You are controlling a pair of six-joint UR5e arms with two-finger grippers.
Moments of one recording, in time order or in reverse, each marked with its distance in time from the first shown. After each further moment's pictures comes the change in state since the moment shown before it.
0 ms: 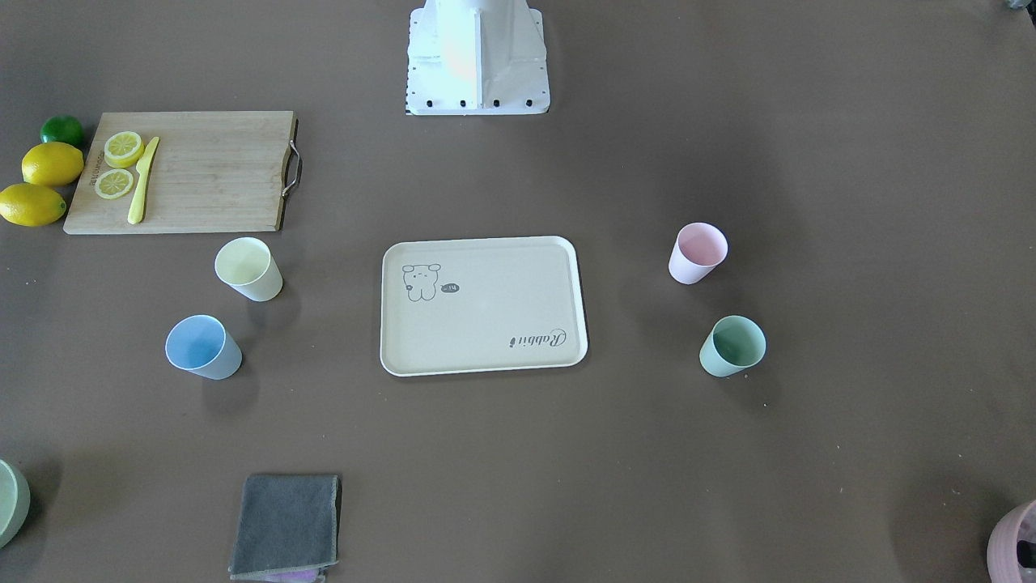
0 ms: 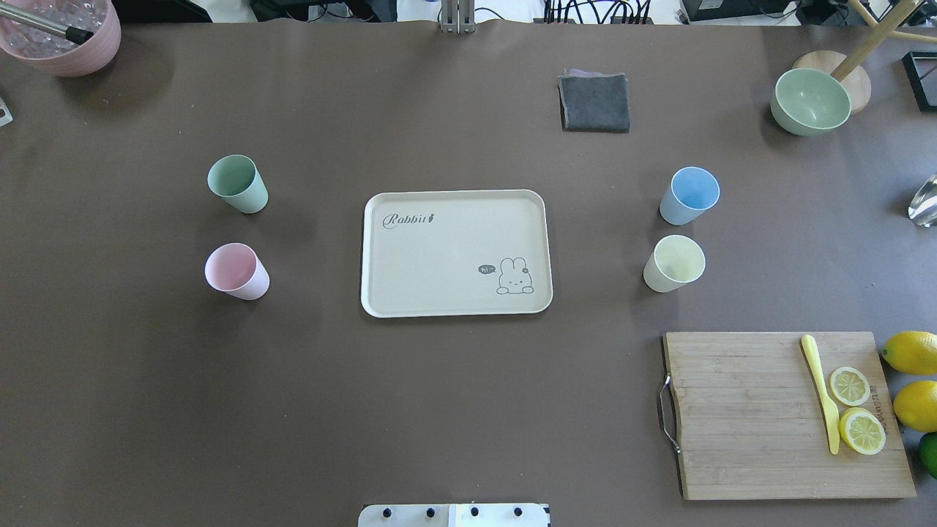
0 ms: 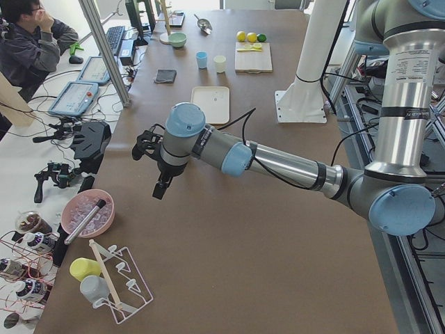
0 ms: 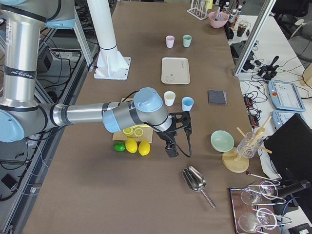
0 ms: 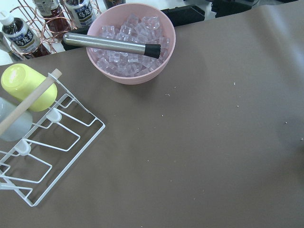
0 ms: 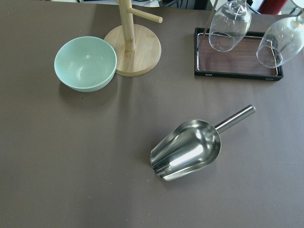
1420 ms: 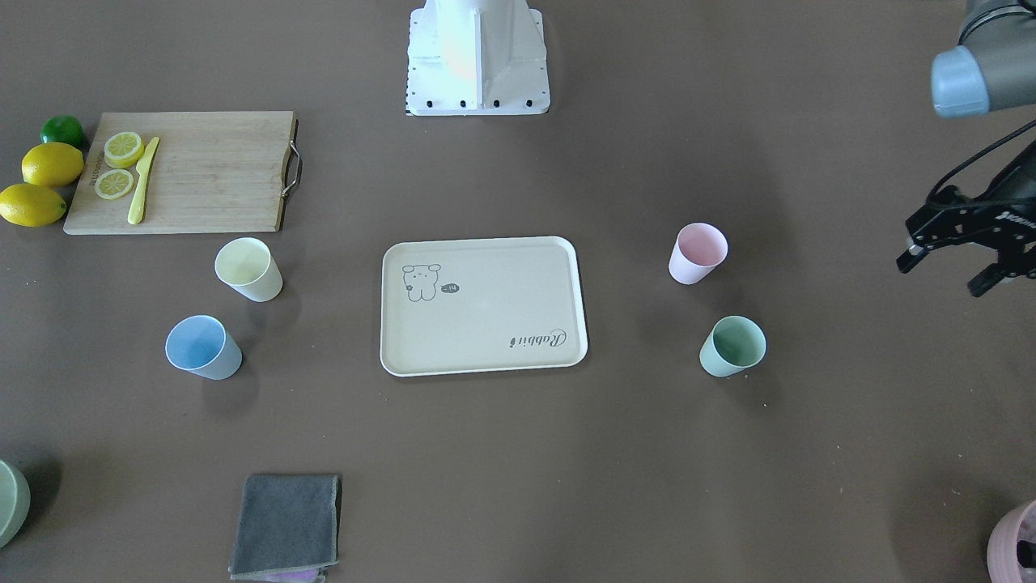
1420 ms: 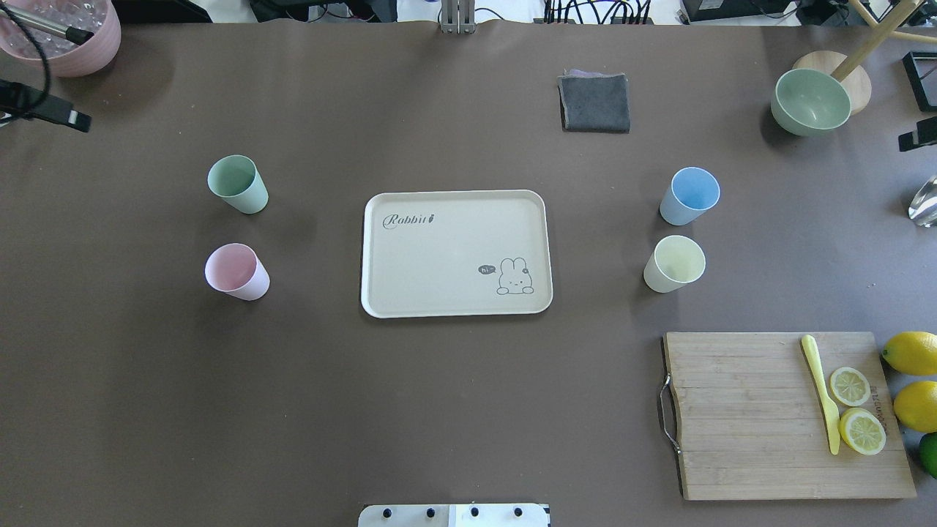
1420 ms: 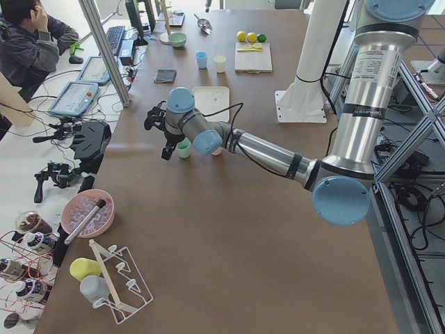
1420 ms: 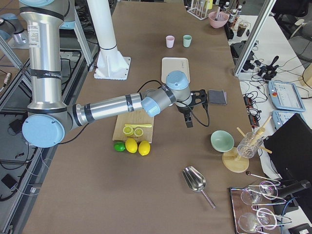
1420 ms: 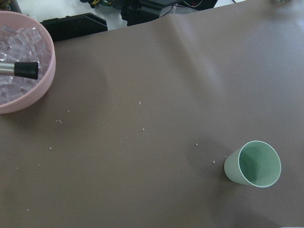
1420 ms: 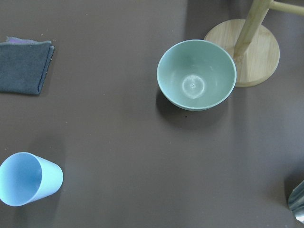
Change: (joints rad) left arm 0.423 -0.163 0.056 -0.193 0.104 -0.488; right arm -0.370 0.196 -0.034 0.059 -0.050 0.442
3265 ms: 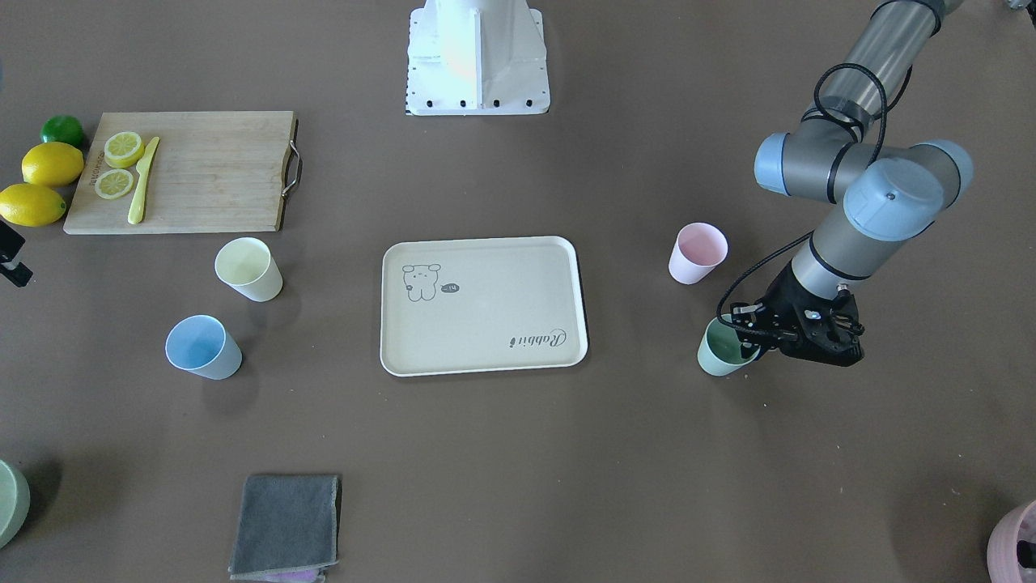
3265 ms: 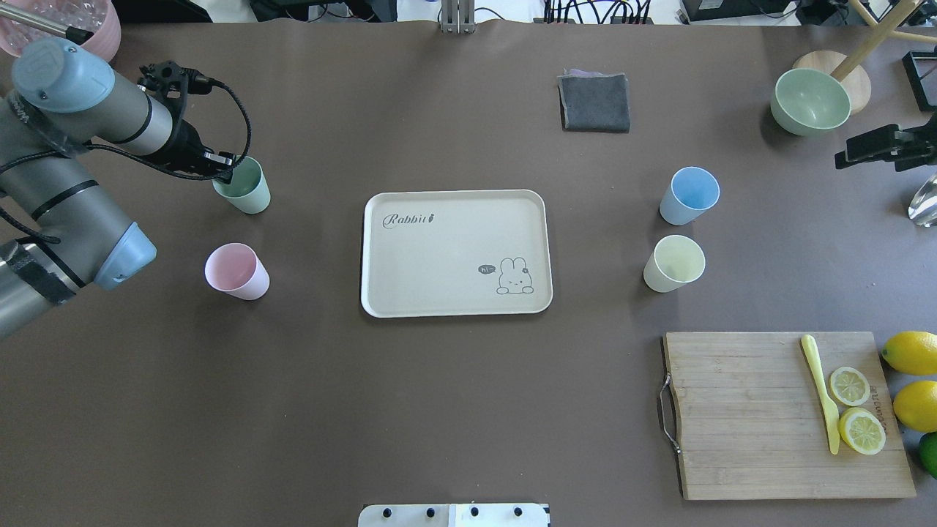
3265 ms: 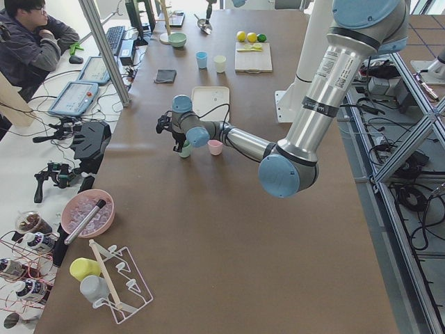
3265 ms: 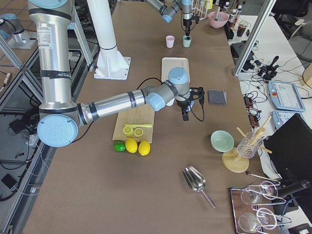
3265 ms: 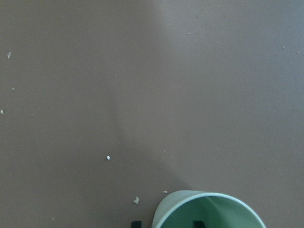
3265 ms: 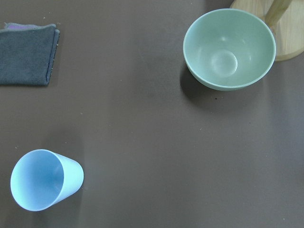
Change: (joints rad) left arm 0.274 -0.214 0.295 -0.060 0.204 -0.197; right arm -0.110 0.024 0.003 0.001 -0.045 0.120
